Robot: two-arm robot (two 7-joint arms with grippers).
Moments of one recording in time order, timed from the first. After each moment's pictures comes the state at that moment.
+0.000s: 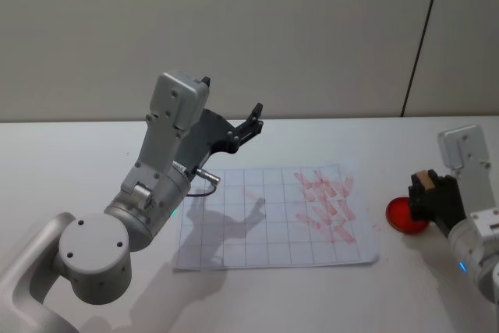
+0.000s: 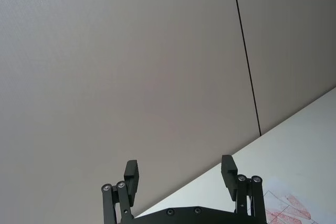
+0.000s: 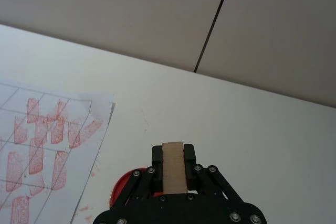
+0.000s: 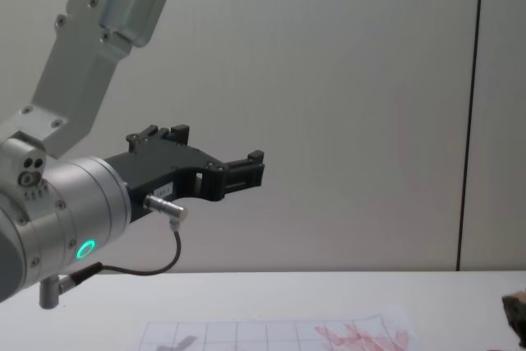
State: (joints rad) left arm -0.24 0.38 0.45 -1.63 -0.20 0.01 -0.01; right arm 0.04 0.19 -0.22 -1.61 -0.02 0.36 -0.05
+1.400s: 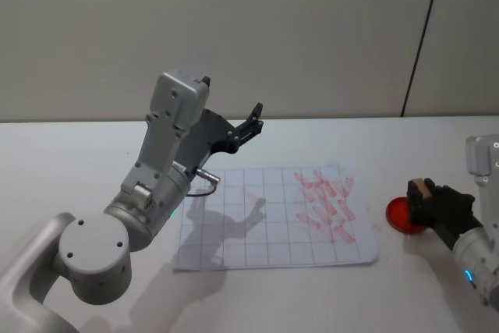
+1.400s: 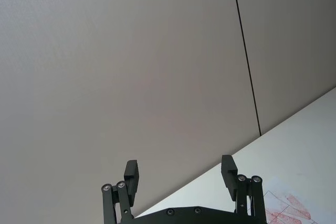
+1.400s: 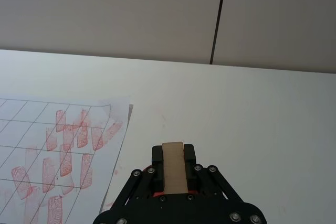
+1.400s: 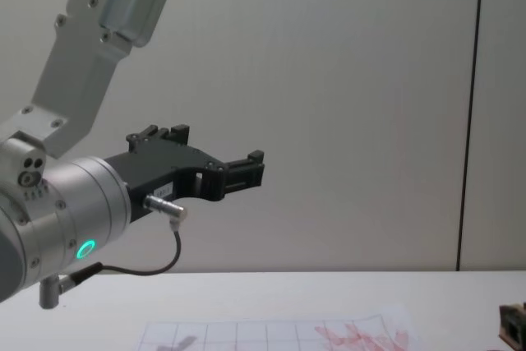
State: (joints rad) left arm -0.24 0.38 0.45 -1.63 -0.20 0.01 -0.01; right arm 0.00 0.19 -0.17 -1.59 0.16 0.29 0.01
